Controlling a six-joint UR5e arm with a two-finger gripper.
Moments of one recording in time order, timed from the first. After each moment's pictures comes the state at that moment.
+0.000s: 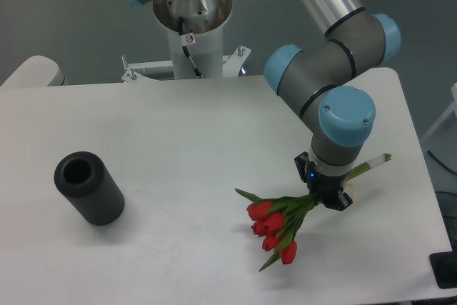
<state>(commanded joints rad) 2.57 -2.11 -1.34 -1.19 1.58 1.53</state>
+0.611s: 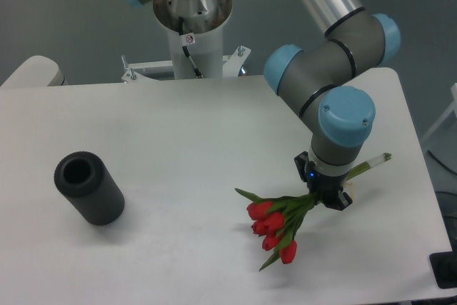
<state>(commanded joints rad) 2.56 -2.11 -1.35 -1.19 1.57 1.52</state>
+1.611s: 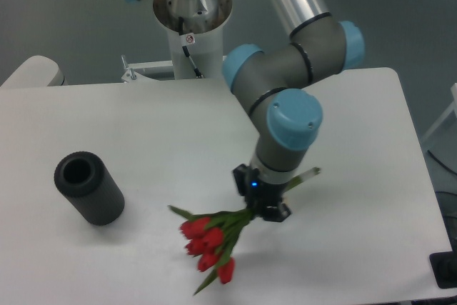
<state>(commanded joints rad) 2.42 -2.05 -1.41 -1.18 1.23 1.18</state>
